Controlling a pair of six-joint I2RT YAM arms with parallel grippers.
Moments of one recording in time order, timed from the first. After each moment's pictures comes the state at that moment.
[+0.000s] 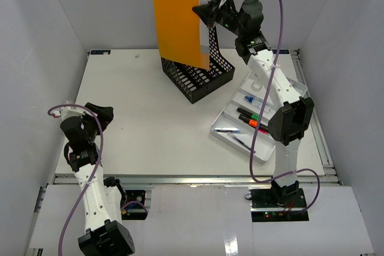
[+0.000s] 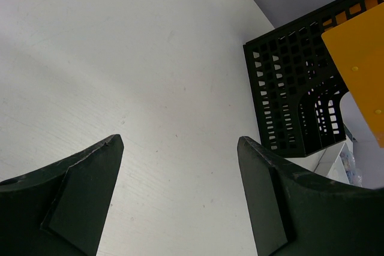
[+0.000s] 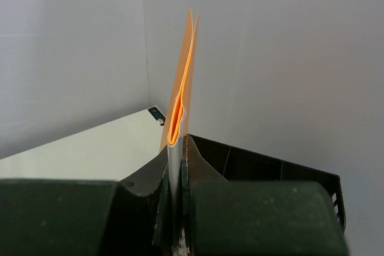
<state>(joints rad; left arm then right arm) 0.44 0.64 0.51 -0.19 0.31 -0.62 0.42 2.02 2.18 0.16 -0.56 0.09</state>
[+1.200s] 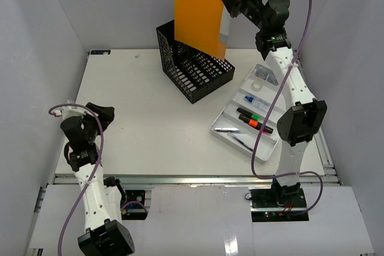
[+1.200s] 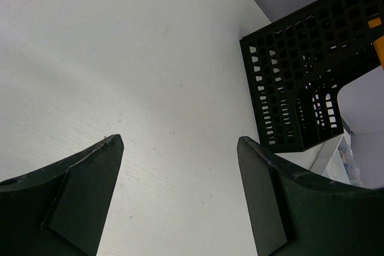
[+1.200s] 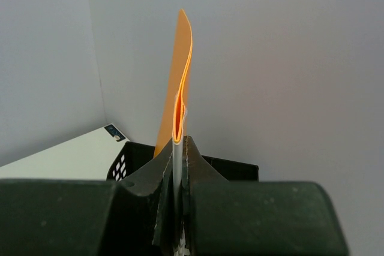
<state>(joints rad) 0.44 0.65 0.51 -0.19 0.34 -0.61 0.28 1.97 2.15 0.23 -0.56 0.12</state>
